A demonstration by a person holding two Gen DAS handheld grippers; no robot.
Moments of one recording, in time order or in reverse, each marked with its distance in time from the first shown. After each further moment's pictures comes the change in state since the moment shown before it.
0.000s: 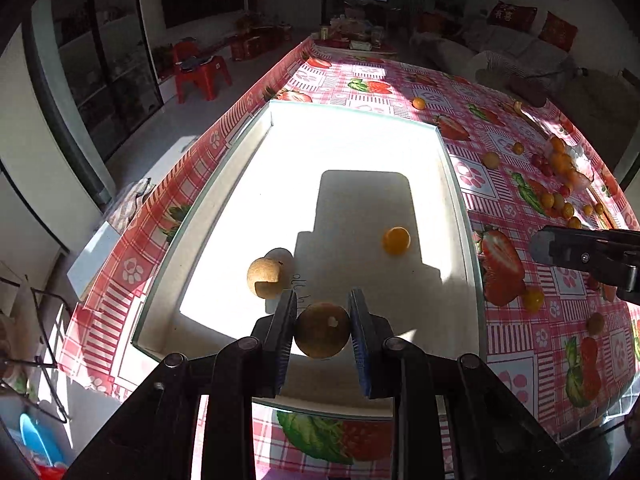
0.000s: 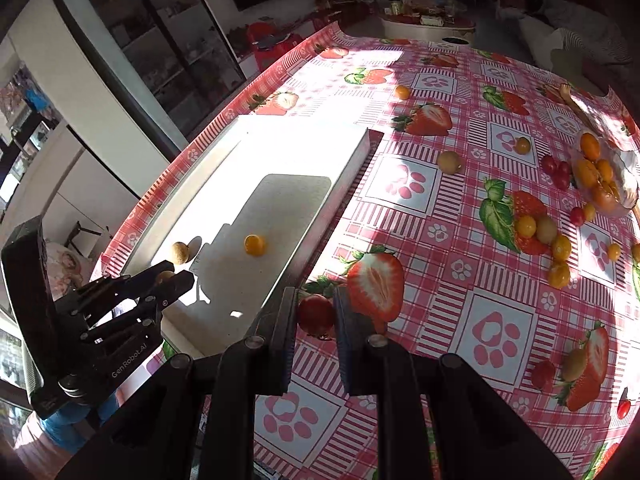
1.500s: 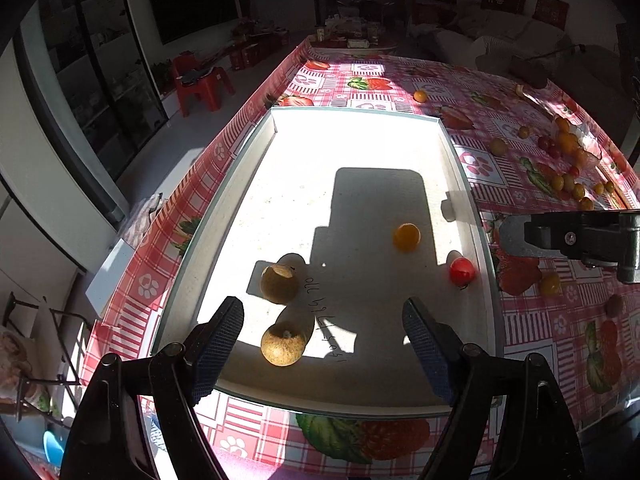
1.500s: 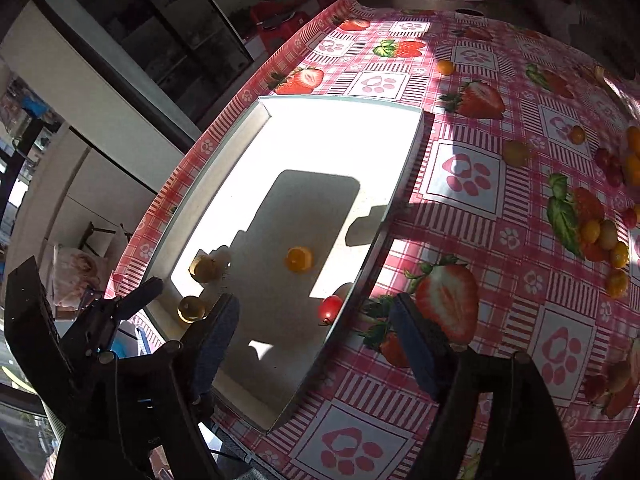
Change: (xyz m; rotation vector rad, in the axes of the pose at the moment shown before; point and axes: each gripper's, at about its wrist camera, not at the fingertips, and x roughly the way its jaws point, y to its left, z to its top) left arm -0.006 -0.013 0.001 0.091 -0.019 0.051; right arm 0.025 0.005 0.011 0.090 0.065 0.045
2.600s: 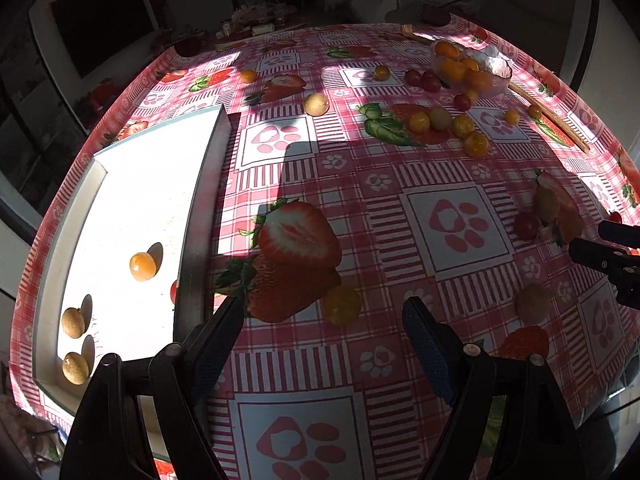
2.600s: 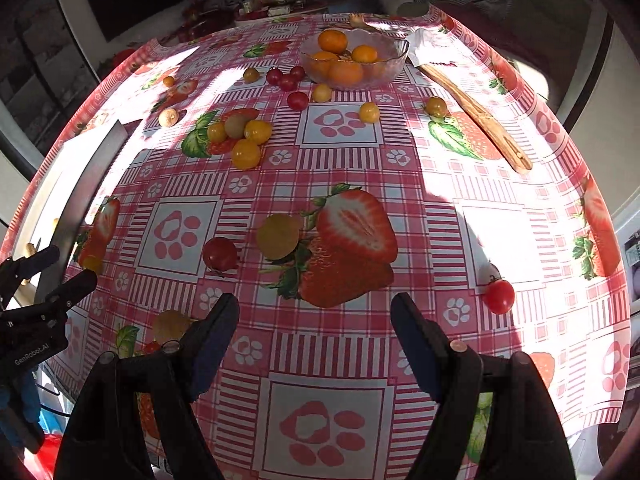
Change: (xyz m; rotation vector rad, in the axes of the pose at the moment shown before) left arm 0.022 -0.173 0.003 0.218 0.087 -0.116; right arm -0.097 -0.213 -0.119 0.228 -0.112 -0.425
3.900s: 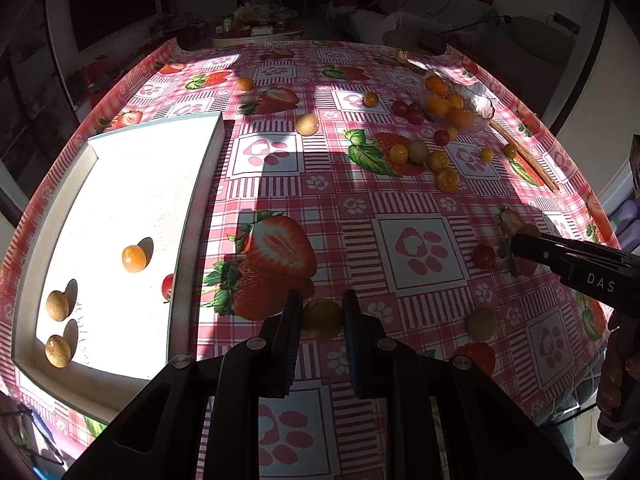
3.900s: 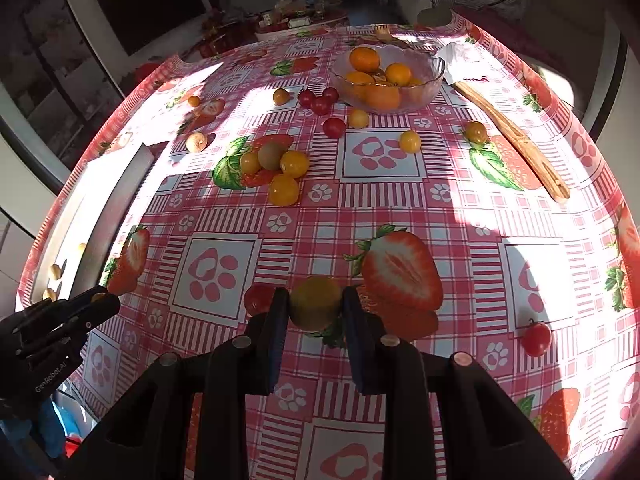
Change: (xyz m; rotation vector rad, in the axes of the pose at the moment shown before) left arm -0.028 0.013 0.005 -0.102 -0.045 -0.138; right arm -0.003 0.019 0.025 0.003 -0.041 0.133
